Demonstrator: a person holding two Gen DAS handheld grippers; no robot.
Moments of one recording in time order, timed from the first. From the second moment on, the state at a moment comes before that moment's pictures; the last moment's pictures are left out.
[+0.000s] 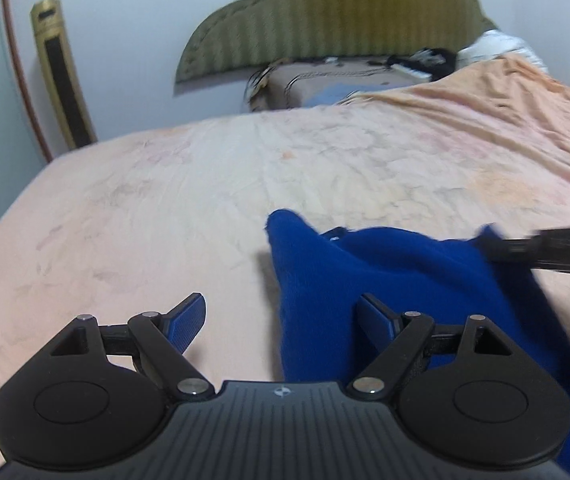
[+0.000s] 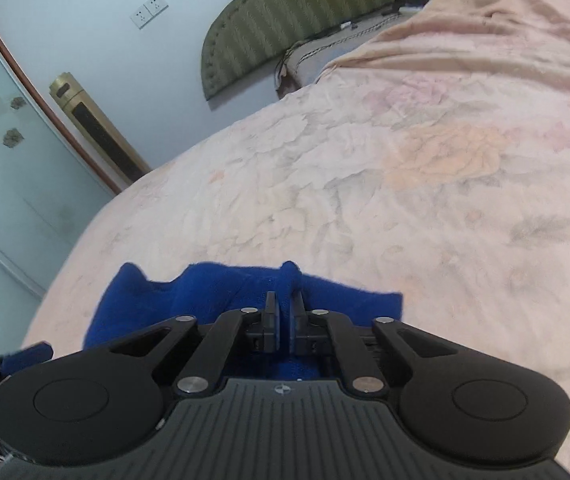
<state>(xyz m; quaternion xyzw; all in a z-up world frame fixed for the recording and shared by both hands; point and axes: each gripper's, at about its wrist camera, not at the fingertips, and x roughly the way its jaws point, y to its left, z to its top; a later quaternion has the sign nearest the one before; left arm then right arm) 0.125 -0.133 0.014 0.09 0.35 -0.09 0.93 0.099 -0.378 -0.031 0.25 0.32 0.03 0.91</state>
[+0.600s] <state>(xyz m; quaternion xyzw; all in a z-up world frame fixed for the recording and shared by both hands) 0.092 -0.135 -0.009 0.12 0.35 -0.10 0.92 0.043 -0.340 -0.024 0.09 0.35 0.05 0.93</state>
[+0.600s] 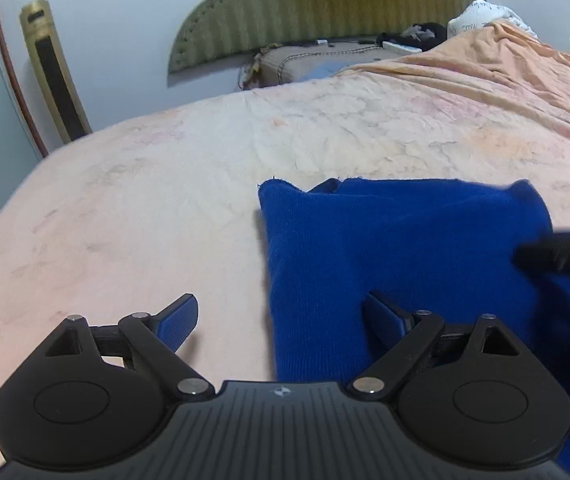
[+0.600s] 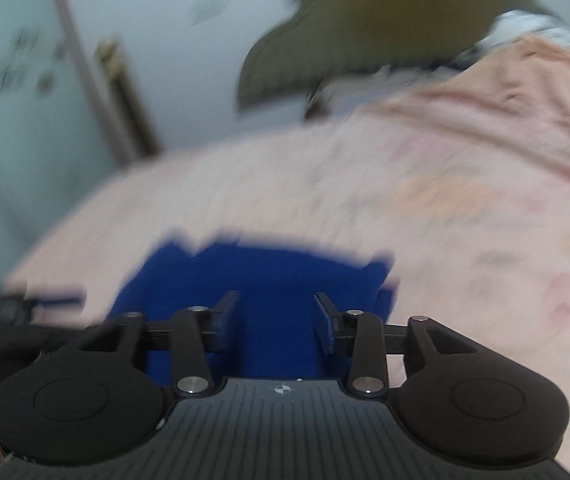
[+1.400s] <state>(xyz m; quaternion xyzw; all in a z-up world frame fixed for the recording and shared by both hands) 0.047 -0.050 -0.036 -0.12 0.43 -0.34 0.83 -0.040 -0.356 -0.061 0.35 0.38 0.14 0.85</state>
